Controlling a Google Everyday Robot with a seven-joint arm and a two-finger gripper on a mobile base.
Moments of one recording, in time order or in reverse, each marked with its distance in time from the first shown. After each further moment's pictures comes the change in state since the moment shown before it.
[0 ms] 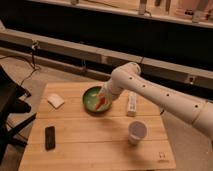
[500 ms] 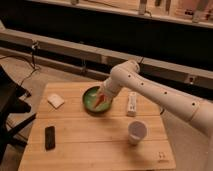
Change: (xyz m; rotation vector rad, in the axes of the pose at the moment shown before) arm 0.006 -0.012 0.000 0.005 0.004 0.015
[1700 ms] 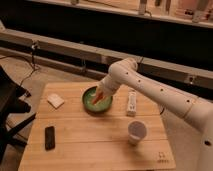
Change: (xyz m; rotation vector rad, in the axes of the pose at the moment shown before) arm 0.008 -0.015 0.006 0.006 0.004 0.005
